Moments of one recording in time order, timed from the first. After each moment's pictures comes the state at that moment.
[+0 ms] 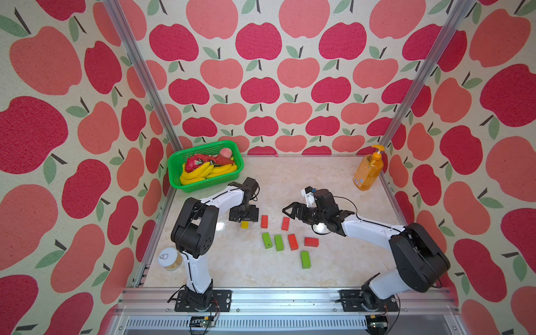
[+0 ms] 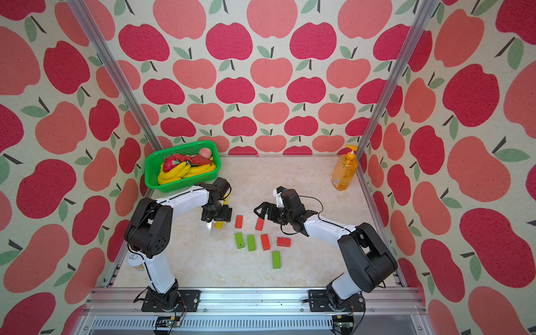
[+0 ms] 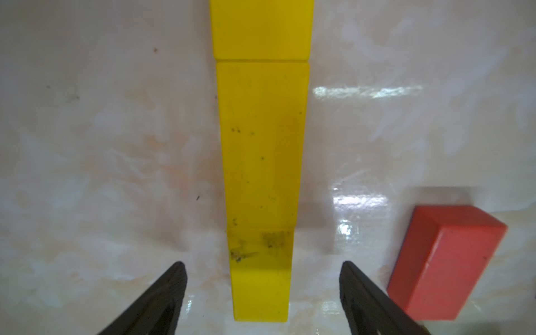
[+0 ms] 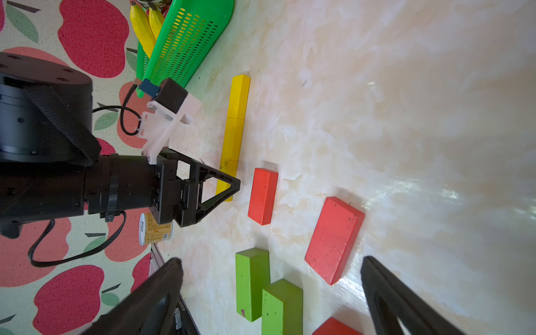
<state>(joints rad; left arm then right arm) -0.43 1.85 1.27 -0.89 -0.03 -0.37 0.65 1.53 0.76 0.11 -0.42 0.77</state>
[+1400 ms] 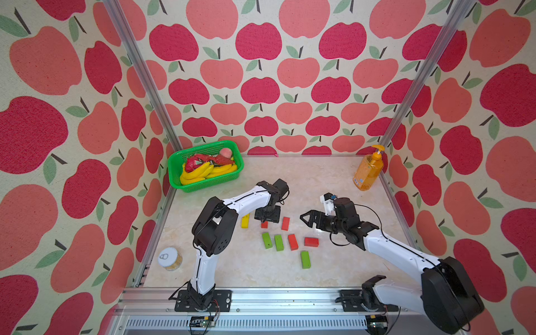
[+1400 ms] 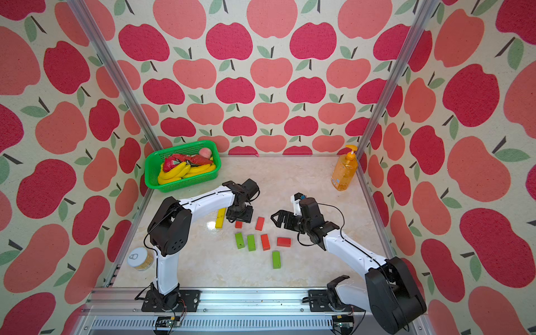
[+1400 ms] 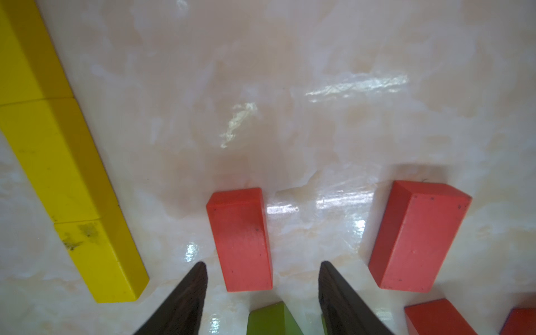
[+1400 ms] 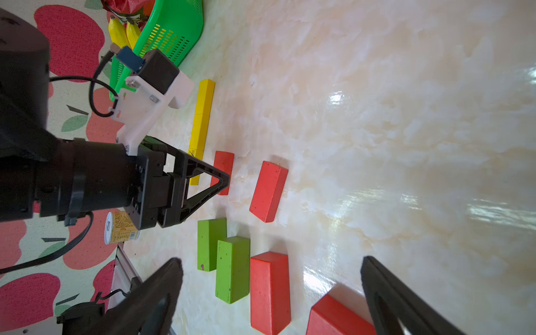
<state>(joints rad) -0.70 2.02 1.53 -0.99 -0.09 -0.51 0.54 1.21 0.58 -0.07 -0.37 0.65</state>
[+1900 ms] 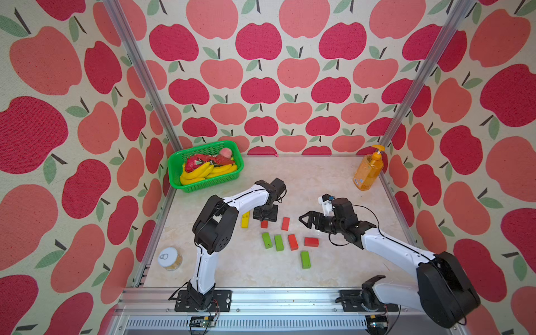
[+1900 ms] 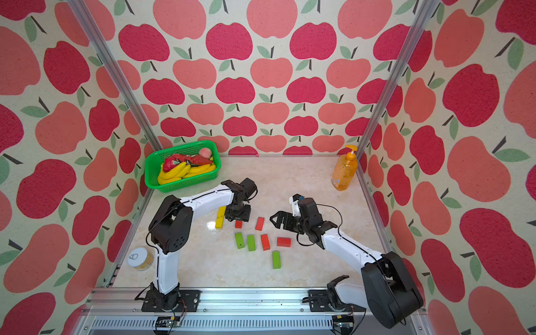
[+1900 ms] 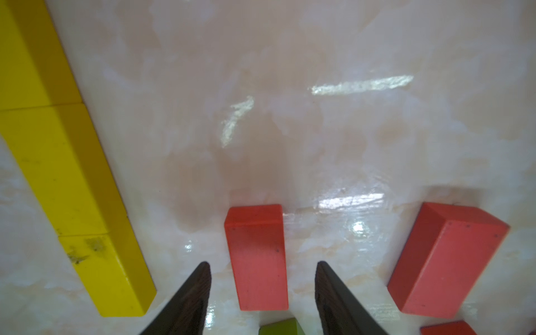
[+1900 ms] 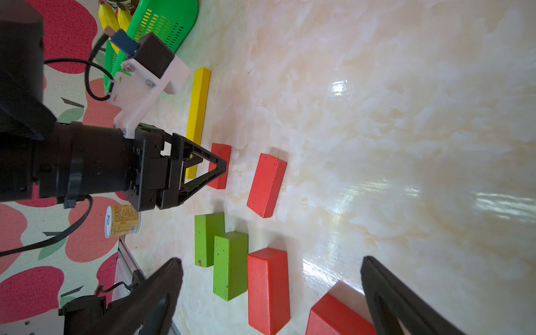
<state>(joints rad) -0.66 2.03 1.52 -0.99 -0.07 -0.51 0.54 1.25 0.58 -0.06 -0.40 0.65</state>
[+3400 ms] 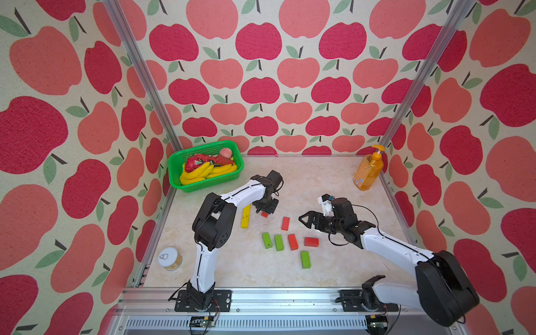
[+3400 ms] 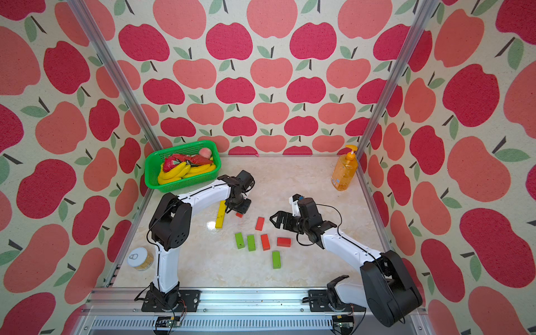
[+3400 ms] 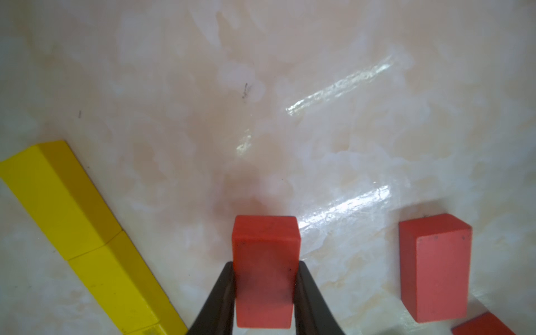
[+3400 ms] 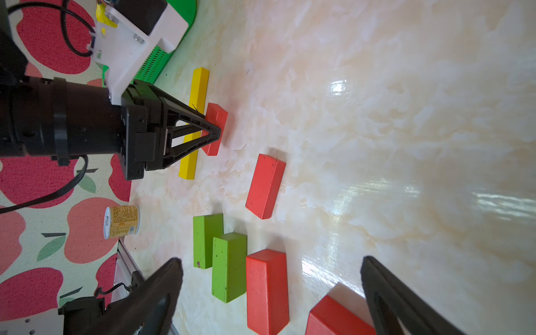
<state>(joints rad) -0.60 2.06 1.59 -0.89 -0.05 -0.10 0.54 1.26 0.58 -0.05 -0.39 0.65</state>
